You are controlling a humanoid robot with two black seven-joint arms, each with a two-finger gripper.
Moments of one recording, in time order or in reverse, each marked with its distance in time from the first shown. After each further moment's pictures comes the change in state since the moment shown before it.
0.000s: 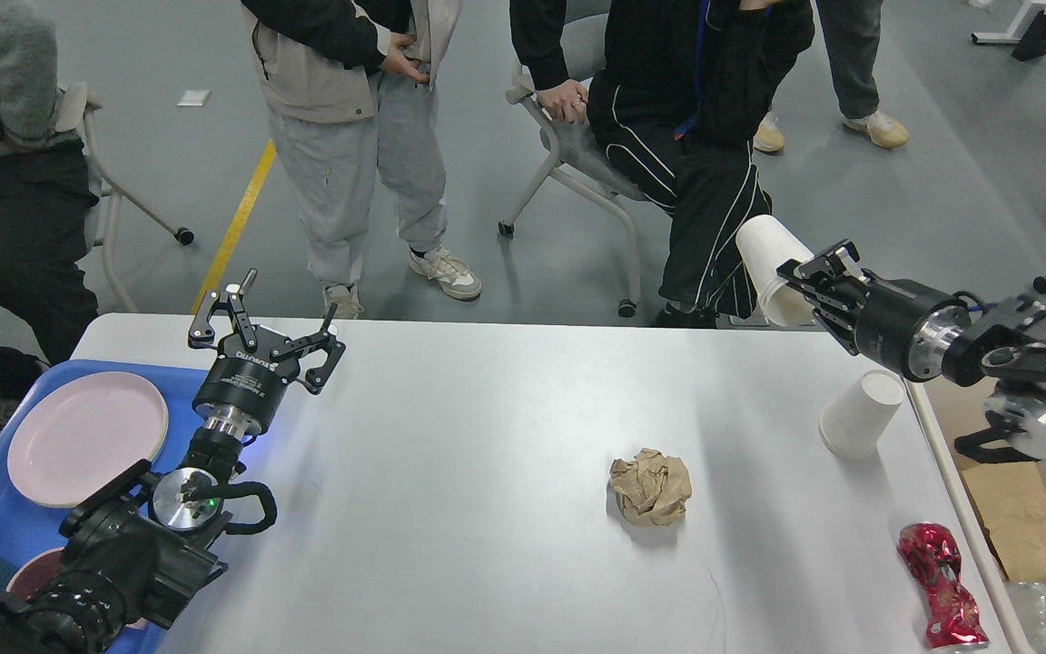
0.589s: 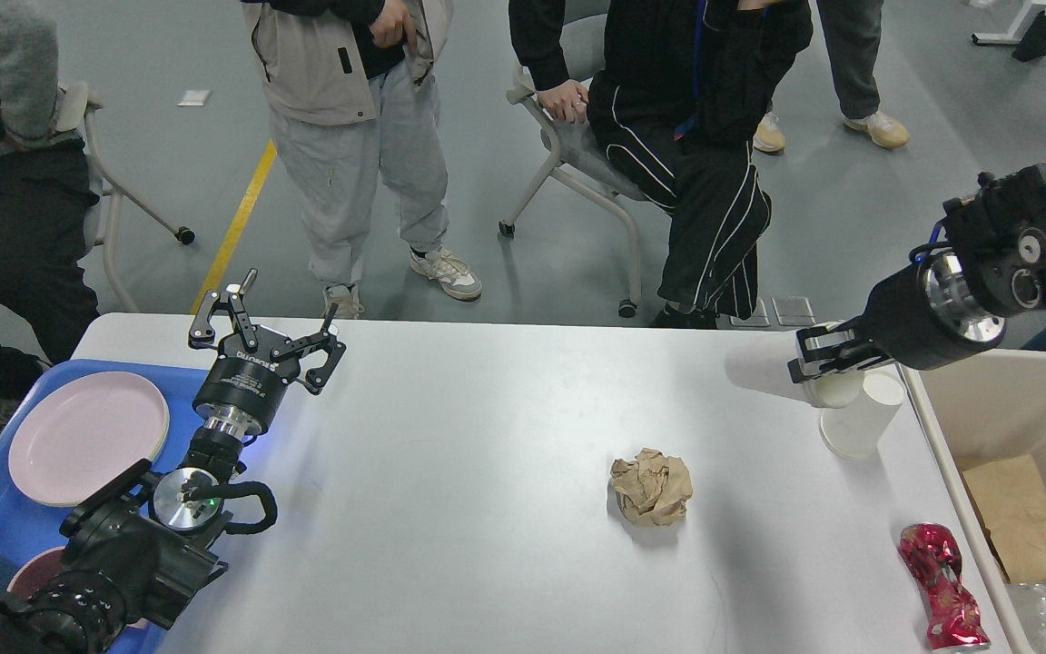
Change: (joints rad) left arm 0.000 0.000 0.000 0.000 0.001 0.000 0.000; right arm 0.589 0.410 -0.721 0.055 -0.320 0.455 0.035
